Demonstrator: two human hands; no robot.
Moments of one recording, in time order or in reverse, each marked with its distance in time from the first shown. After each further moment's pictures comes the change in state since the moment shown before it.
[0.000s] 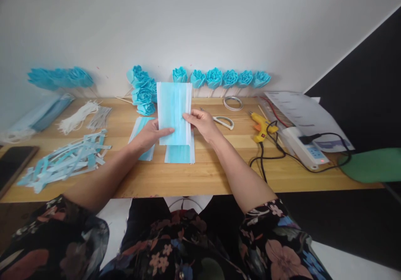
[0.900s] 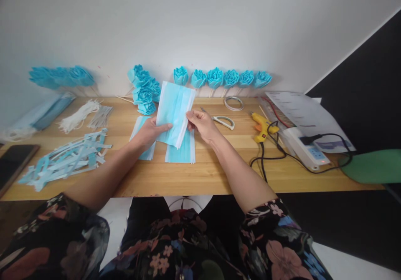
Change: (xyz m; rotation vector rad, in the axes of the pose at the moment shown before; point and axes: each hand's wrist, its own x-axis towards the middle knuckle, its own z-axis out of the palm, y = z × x) left_hand 0.003 -0.004 -0.003 -0.037 0.086 0.000; right_hand 0.001 0.002 0.003 0.027 -0.069 -0.022
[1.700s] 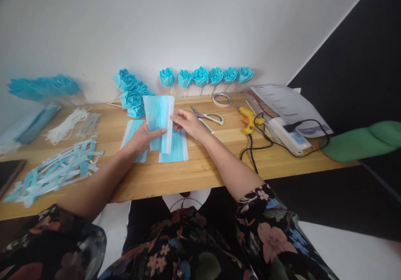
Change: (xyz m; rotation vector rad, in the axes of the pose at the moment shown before) left_hand -0.002 -0.005 0.006 0.057 -0.038 0.023; right_hand 0.000 -0.001 0.000 -0.239 -0.054 -0.085
